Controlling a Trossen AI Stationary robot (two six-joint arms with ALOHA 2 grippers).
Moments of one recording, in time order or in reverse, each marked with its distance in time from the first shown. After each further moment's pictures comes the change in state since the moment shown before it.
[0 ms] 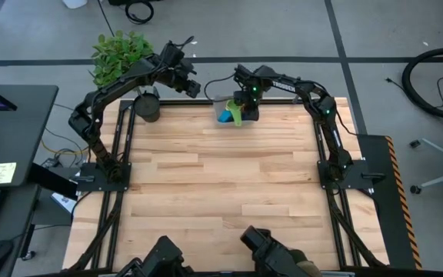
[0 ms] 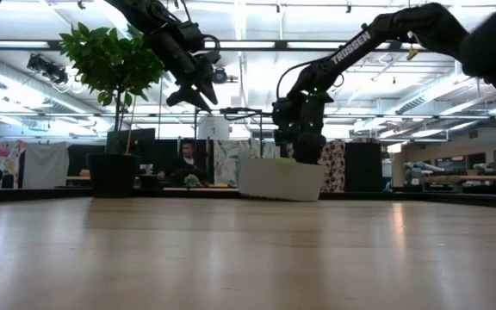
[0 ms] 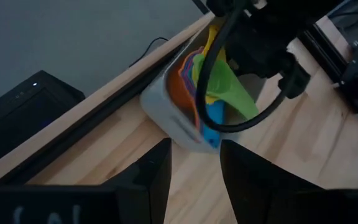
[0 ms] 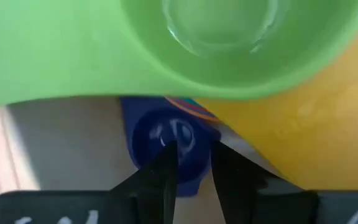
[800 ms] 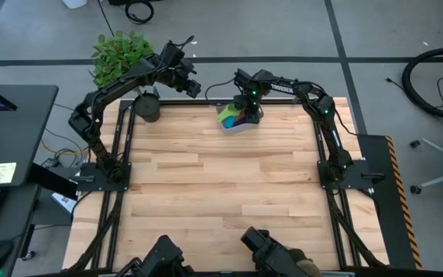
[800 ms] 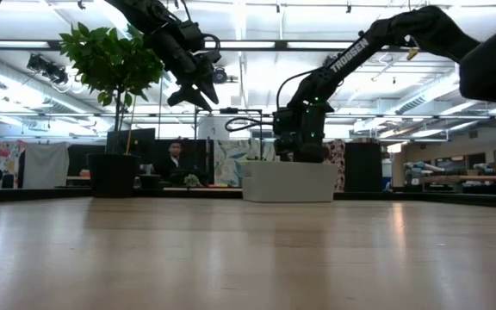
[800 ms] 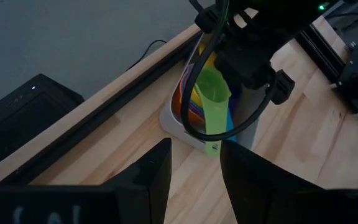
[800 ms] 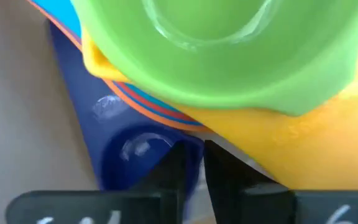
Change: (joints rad) left arm 0.000 0.000 0.000 0.011 0.003 0.002; right arm 0.003 0.009 -0.069 0.073 -0.004 -0.055
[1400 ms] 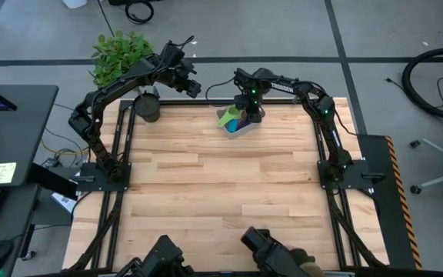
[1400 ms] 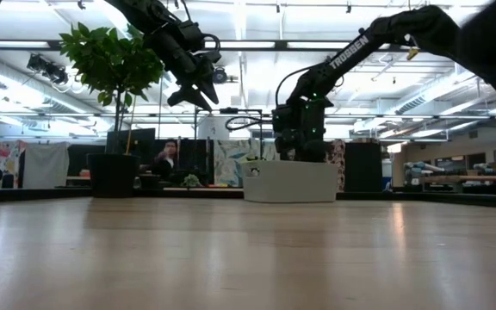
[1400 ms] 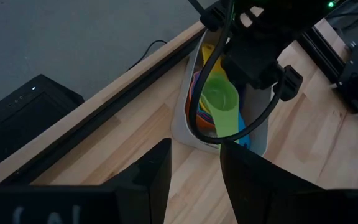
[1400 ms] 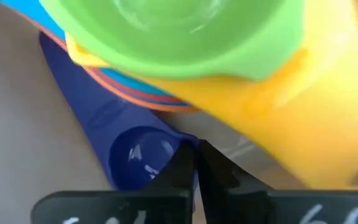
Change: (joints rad) left arm 0.000 0.000 0.000 0.001 0.000 0.002; right arm 0.004 -0.001 0.030 -0.081 0.061 -0.061
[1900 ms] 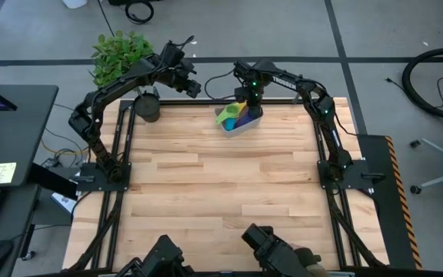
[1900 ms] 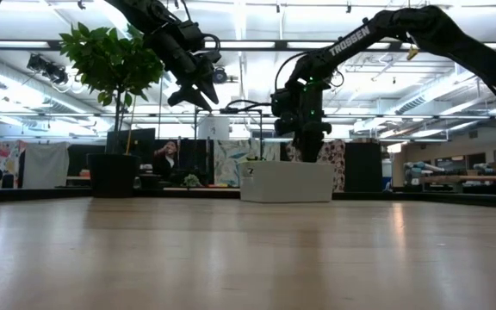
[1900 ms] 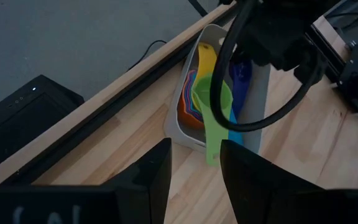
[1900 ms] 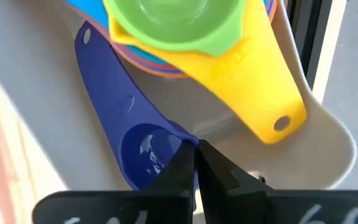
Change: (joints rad) left arm 0.000 0.000 0.000 0.000 0.000 0.003; right arm -0.002 0.002 0.184 -0.175 0.023 0.000
